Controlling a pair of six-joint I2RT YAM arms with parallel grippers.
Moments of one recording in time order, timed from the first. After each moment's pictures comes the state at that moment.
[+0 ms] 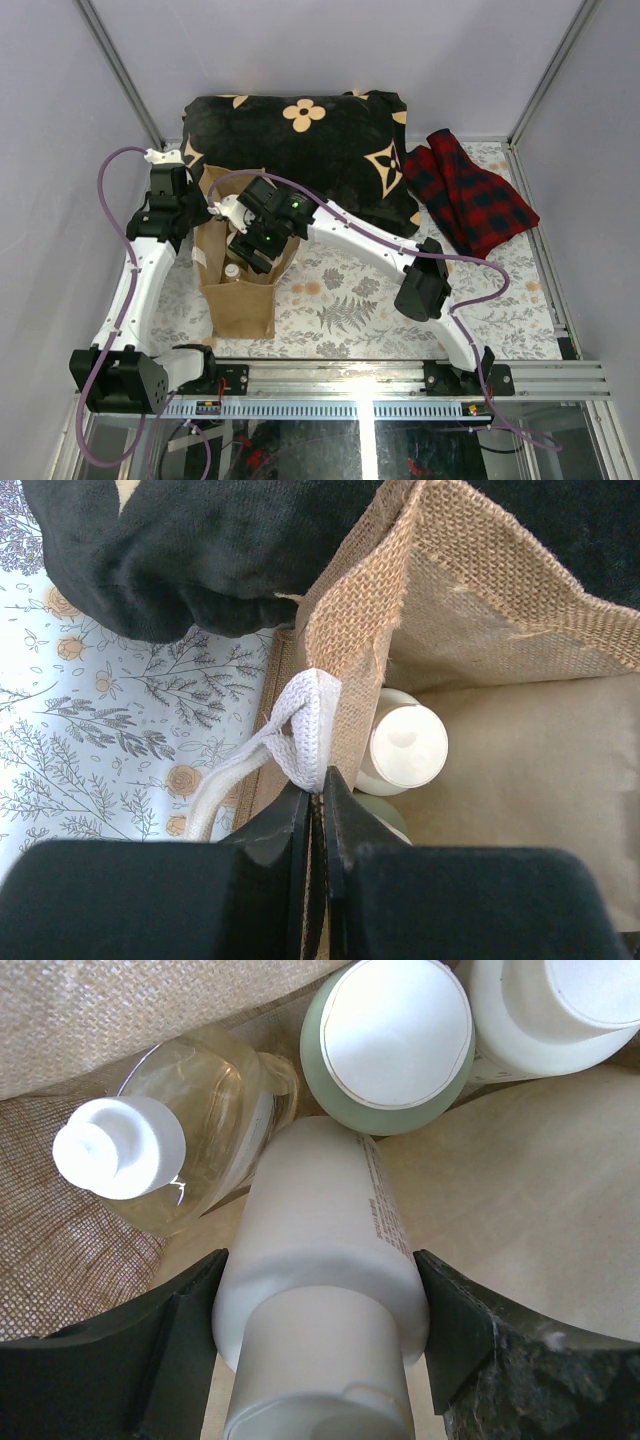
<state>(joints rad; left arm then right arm) -0.01 1.17 1.13 -0.63 -0.05 -0.38 1.05 2.23 2.27 -1.01 -0.17 -0.12</state>
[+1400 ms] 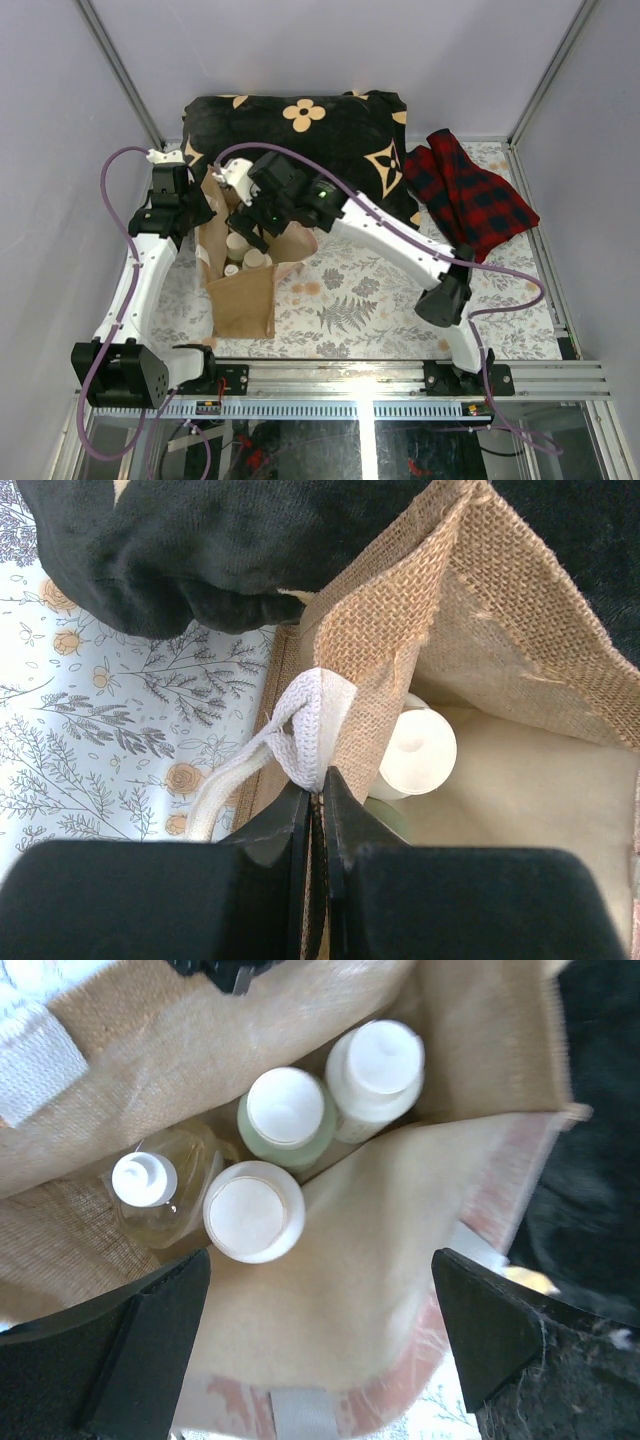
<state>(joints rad) -0.01 1.20 1.13 -0.63 -0.05 -0.38 1.05 2.10 2.30 -0.95 -0.02 -0.10</state>
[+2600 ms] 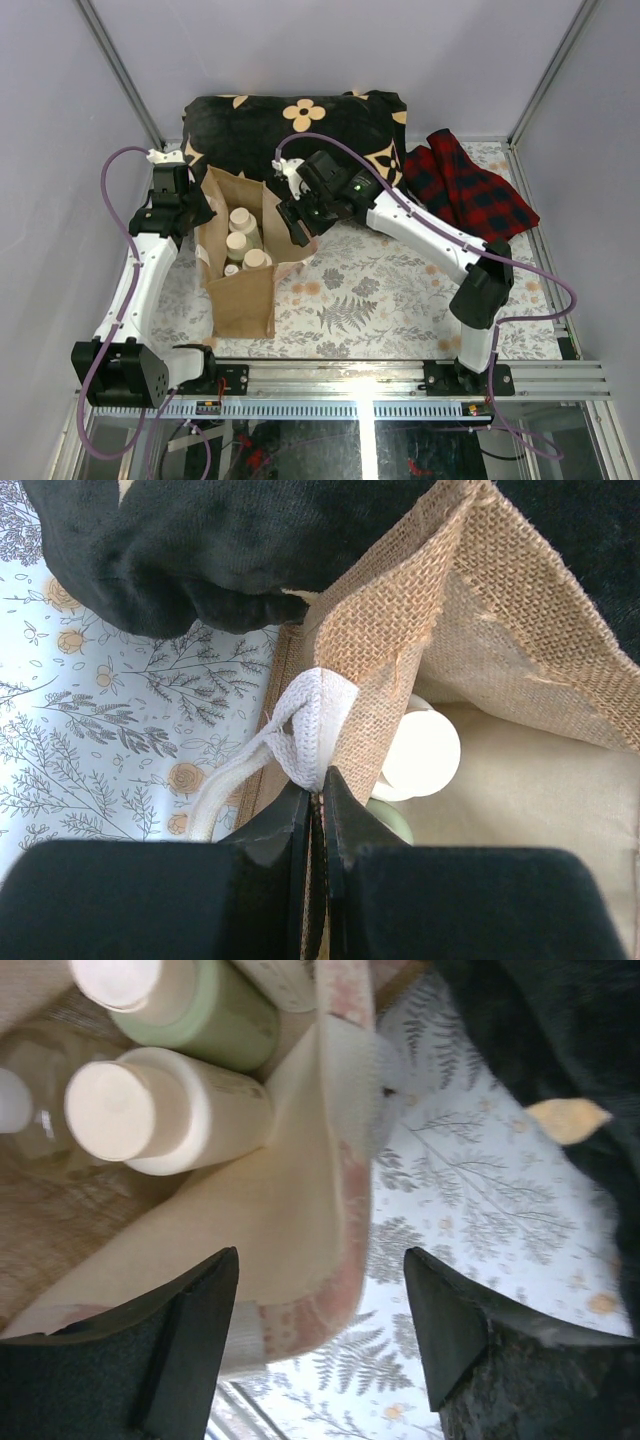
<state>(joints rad) -0.01 1.20 1.13 -0.63 -0.07 -0.38 0.87 1.87 1.87 -0.88 -0.08 0.11</state>
